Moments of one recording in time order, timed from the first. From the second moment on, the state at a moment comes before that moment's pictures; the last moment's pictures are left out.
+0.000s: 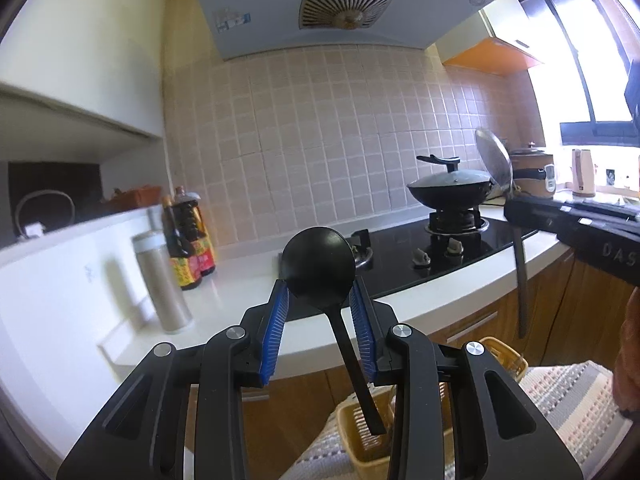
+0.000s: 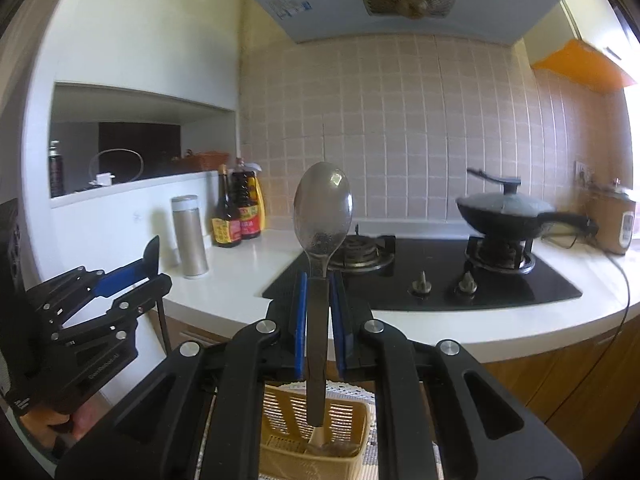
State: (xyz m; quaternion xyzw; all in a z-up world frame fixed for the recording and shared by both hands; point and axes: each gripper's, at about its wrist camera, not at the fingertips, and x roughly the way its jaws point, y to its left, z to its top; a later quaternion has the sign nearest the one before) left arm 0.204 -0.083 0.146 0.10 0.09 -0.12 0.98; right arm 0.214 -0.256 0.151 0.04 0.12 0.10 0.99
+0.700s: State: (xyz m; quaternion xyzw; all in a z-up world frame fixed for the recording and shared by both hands) left arm 0.246 -0.083 0.079 0.08 0.12 -0.16 0.98; right arm 0.255 -0.265 0.071 0.05 0.16 0.07 0.98
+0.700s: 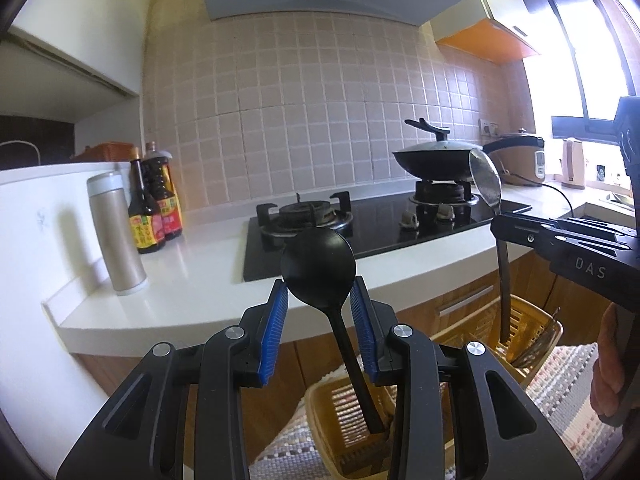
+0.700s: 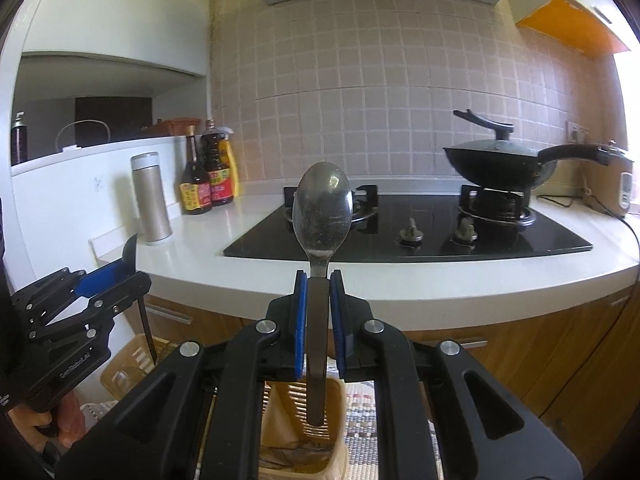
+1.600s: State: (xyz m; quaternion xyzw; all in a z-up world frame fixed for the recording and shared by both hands) left arm 0.151 -0.037 0.139 0.05 0.11 -0.19 0.97; right arm 0.150 -0.271 0.117 0.06 0.17 0.09 0.98
